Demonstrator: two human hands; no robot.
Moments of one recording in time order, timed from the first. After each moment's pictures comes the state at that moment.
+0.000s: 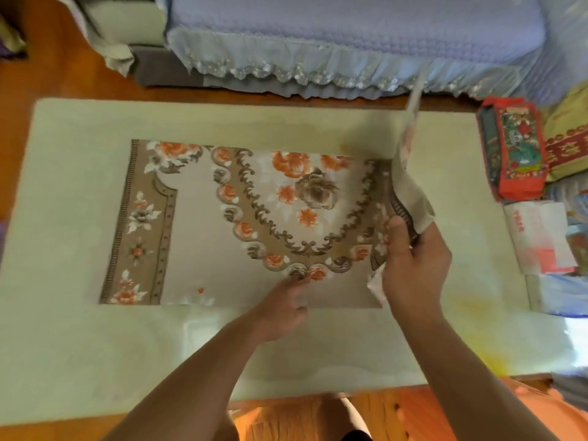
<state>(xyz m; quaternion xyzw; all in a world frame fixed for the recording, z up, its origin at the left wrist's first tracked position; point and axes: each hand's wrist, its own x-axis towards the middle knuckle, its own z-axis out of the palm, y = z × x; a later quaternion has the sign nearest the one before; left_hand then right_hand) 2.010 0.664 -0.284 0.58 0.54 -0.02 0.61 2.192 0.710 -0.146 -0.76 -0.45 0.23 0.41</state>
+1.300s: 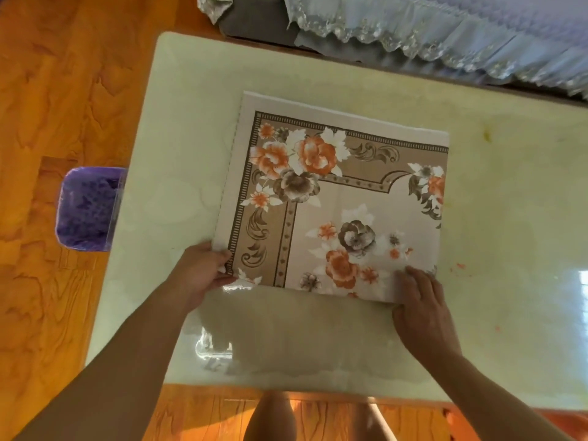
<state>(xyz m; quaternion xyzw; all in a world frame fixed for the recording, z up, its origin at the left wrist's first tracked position) 1.668 0.648 -0.323 0.08 0.74 0.26 0.61 2.066 0.622 -0.320 -0.65 -0.74 0.16 -0.06</state>
